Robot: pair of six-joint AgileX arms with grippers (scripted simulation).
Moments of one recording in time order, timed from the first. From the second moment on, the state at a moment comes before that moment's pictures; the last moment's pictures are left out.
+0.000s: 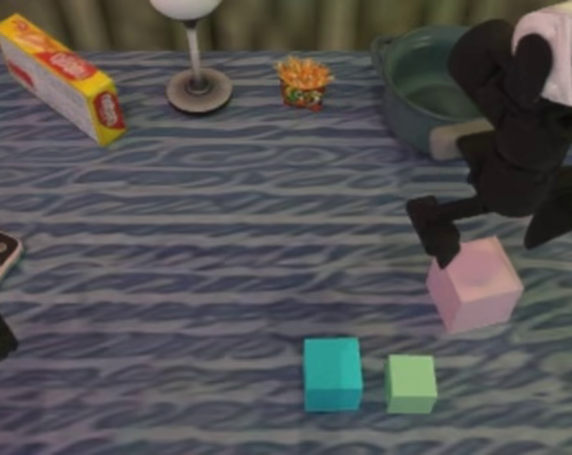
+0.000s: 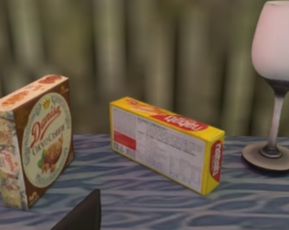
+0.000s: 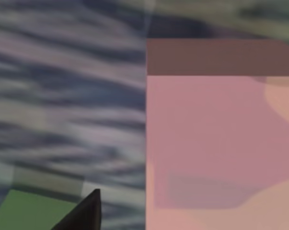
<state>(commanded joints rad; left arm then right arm) 0.02 0.00 0.00 0.00 0.00 0.00 0.38 1.98 1.47 -1.06 0.00 0.14</state>
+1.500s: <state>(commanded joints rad) 0.02 0.00 0.00 0.00 0.00 0.00 0.38 2.13 1.30 -0.74 0.00 0.14</state>
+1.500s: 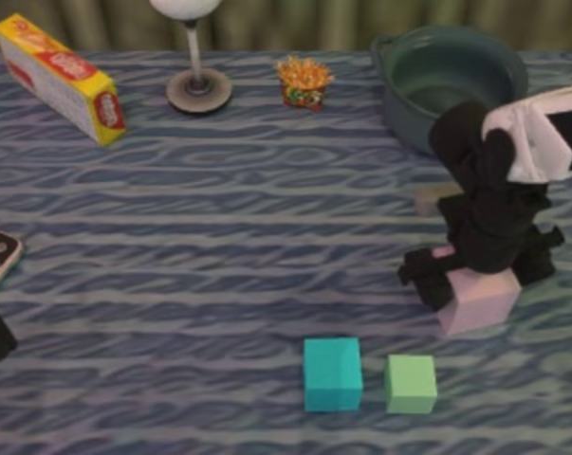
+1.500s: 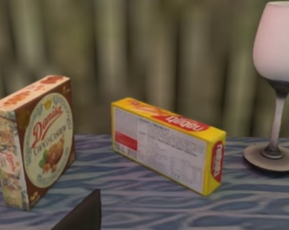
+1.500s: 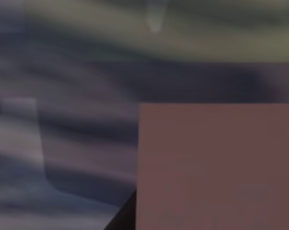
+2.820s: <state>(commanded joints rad) 0.02 0.00 0.00 0.00 0.00 0.00 0.39 2.01 1.42 -0.98 0.00 0.14</state>
